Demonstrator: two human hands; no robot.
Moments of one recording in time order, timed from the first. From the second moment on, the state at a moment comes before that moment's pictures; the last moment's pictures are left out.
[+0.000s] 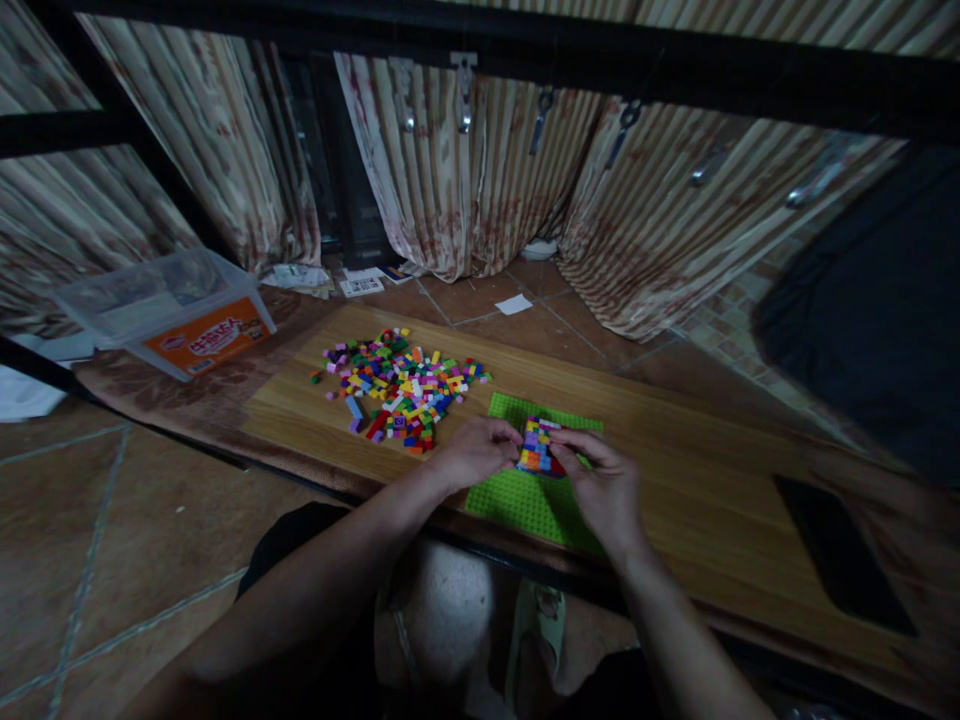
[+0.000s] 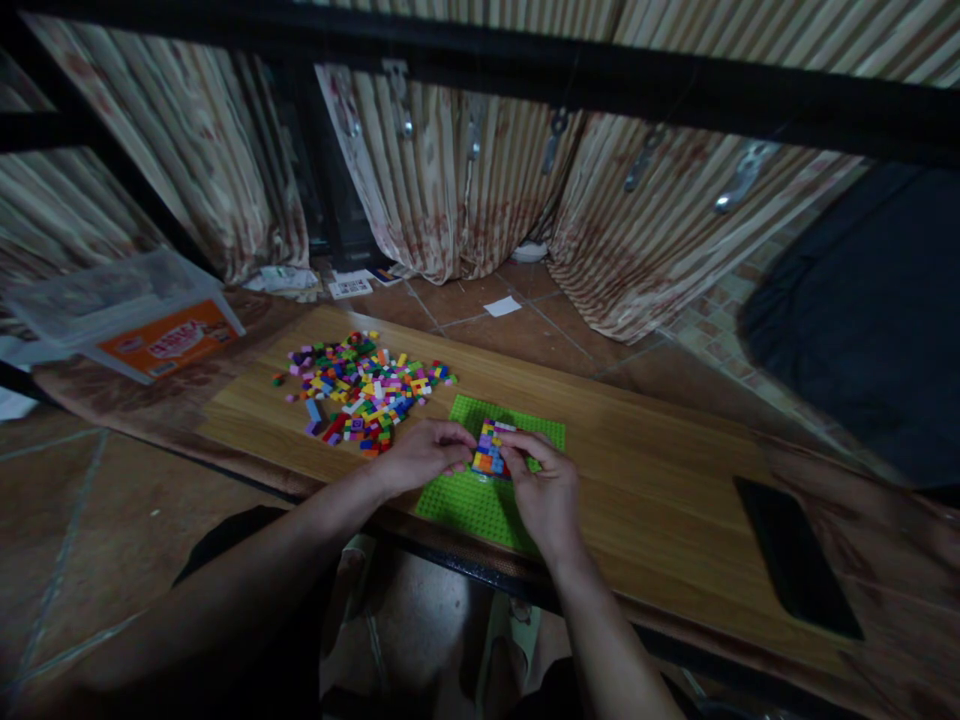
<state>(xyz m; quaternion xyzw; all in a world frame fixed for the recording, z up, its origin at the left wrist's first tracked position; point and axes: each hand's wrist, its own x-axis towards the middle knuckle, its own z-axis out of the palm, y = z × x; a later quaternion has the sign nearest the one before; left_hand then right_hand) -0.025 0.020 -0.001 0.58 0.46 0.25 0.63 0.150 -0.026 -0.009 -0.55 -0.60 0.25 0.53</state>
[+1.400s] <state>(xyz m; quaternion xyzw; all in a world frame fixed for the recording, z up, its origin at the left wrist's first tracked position) -0.028 0.021 -0.002 0.63 0.47 0.25 0.57 0.151 -0.024 -0.009 -0.63 -0.63 0.07 0.45</state>
